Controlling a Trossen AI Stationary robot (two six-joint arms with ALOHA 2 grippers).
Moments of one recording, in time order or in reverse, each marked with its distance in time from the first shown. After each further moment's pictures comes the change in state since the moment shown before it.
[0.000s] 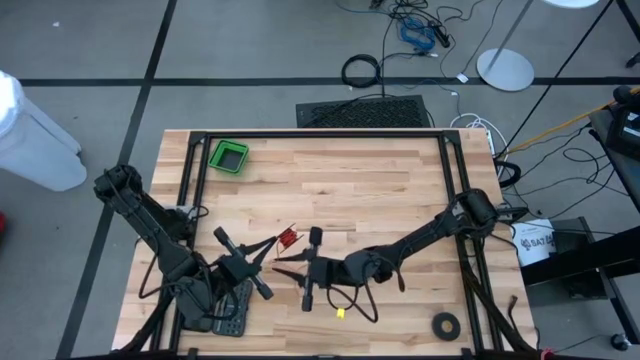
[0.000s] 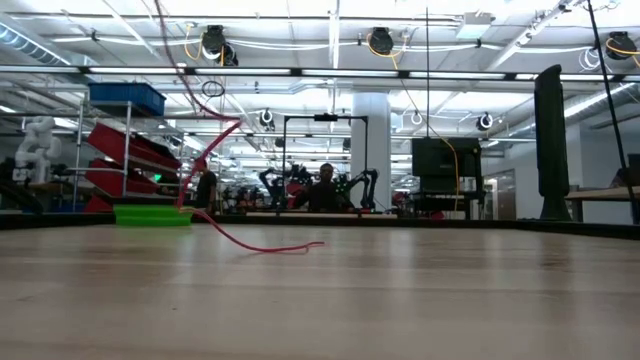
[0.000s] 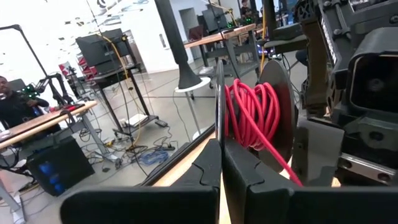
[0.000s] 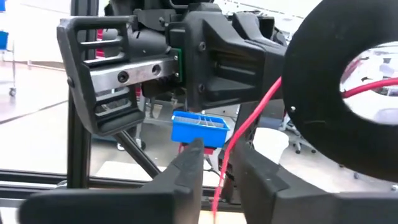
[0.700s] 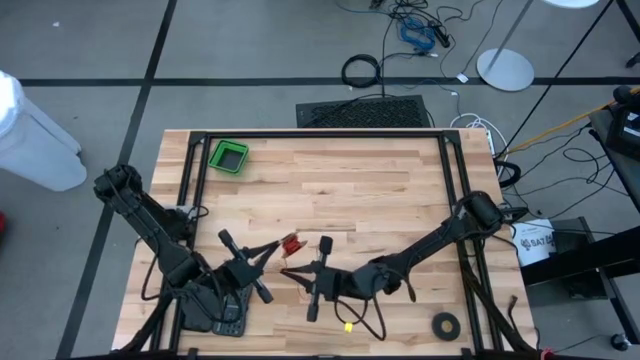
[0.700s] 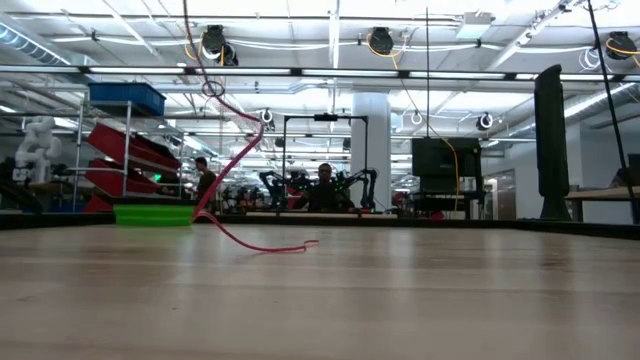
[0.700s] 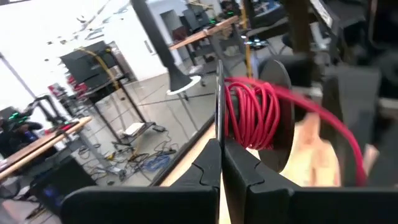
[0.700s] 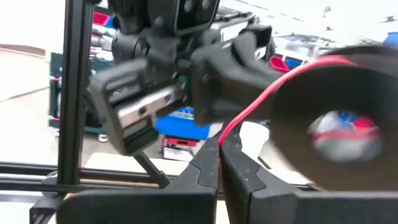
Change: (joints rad) left arm -0.003 0.000 0.001 -0.147 0.073 -0.006; right arm 0.084 -0.024 0.000 -0.032 0.179 -0.068
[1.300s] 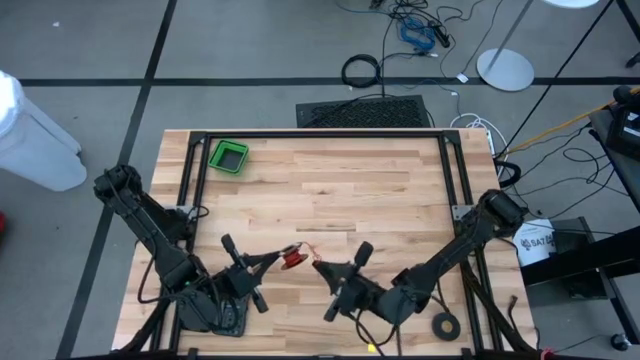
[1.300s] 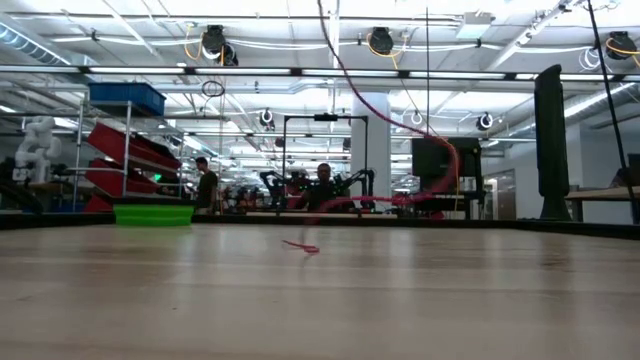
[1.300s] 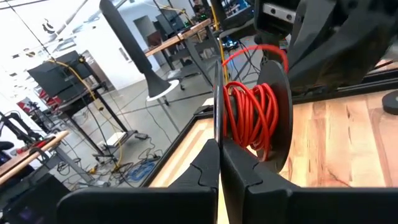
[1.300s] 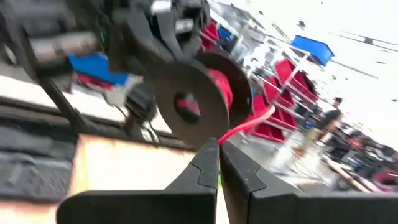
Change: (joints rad) left arm -0.026 0.000 0.000 -0.044 0.072 0.006; right arm 0.145 -0.117 0.000 -0.262 0.515 -0.239
